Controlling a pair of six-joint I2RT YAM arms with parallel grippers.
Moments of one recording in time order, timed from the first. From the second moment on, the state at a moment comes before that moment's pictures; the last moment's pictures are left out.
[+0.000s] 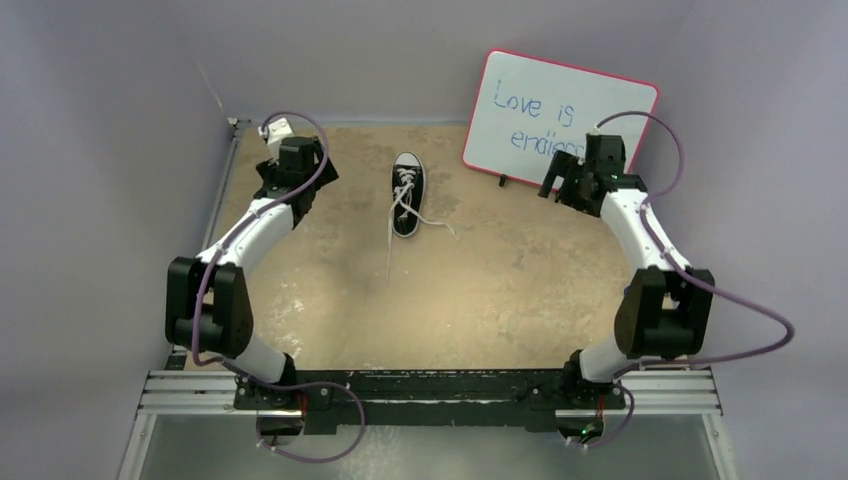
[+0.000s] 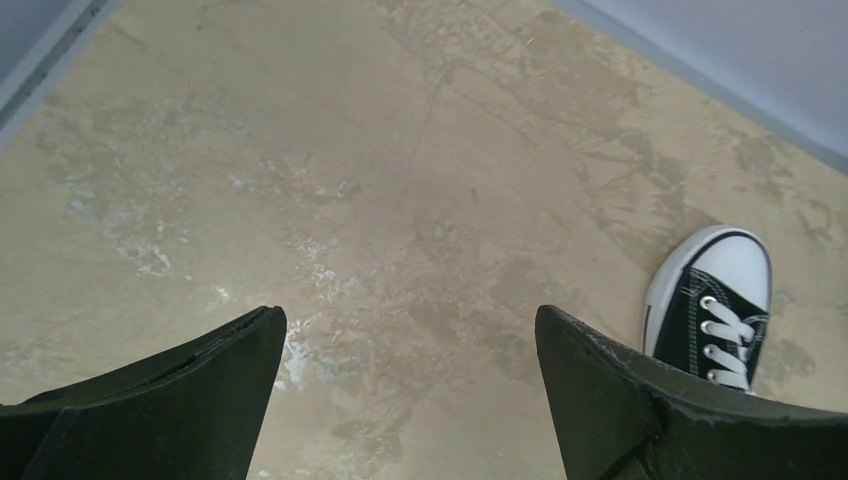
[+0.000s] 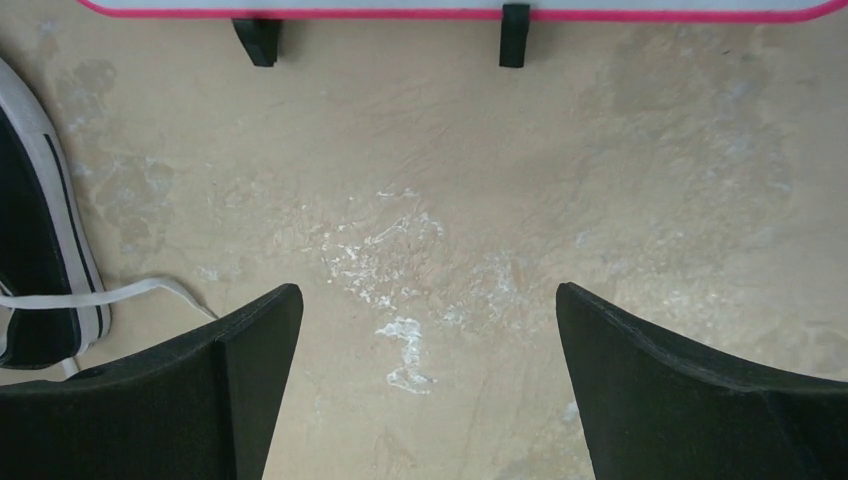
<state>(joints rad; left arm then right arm) -0.18 1.52 1.12 -0.13 -0.45 -0.49 -0.02 1.49 1.23 -0.57 0.03 0.34</state>
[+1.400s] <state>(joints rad) -0.19 1.94 1.13 -0.02 0.50 -0.57 0.61 2.22 1.85 -0.55 -0.18 0.36</state>
